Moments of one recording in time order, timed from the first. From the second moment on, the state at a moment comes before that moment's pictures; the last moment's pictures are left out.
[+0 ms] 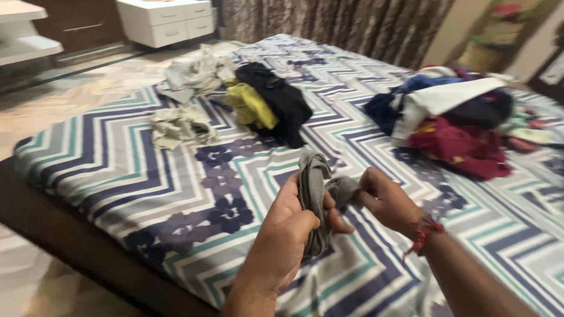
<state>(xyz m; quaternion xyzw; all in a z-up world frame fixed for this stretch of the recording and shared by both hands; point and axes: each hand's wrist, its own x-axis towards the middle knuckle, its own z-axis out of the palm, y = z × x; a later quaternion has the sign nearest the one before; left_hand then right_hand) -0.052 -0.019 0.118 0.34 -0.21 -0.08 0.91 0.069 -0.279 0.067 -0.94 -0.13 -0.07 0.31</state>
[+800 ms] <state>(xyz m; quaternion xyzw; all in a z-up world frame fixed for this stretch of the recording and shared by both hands) -0.191 -0.156 0.065 0.68 -0.28 0.07 0.67 -0.207 -0.351 0.065 -0.68 0.08 0.00 0.73</state>
